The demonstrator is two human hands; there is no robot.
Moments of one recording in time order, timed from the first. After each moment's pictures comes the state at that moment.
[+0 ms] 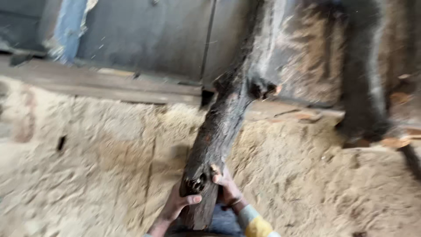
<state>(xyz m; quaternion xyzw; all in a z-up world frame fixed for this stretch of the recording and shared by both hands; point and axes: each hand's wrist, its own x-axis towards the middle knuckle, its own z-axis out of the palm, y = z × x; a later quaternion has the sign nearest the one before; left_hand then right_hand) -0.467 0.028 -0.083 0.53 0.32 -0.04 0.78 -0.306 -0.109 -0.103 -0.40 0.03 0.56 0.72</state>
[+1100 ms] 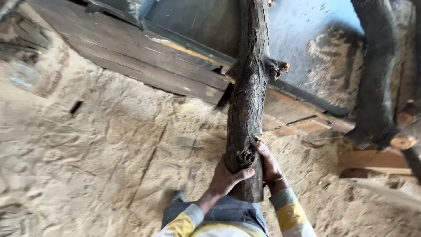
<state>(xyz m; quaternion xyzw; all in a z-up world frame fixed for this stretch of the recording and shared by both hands) -0.502 -0.087 -0.015 0.47 0.31 0.16 0.81 -0.330 -0.172 -0.056 -0.46 0.01 0.58 0.67</state>
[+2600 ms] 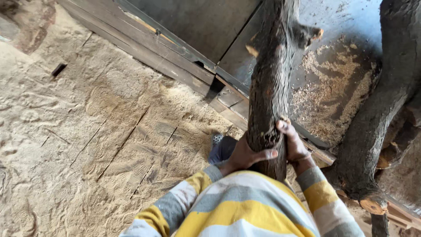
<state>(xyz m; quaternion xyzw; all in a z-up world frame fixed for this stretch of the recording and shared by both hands) -0.189 -0.093 -0.063 0.47 0.20 0.28 0.81 0.001 -0.151 -0.055 -0.54 -0.12 0.62 0.55</state>
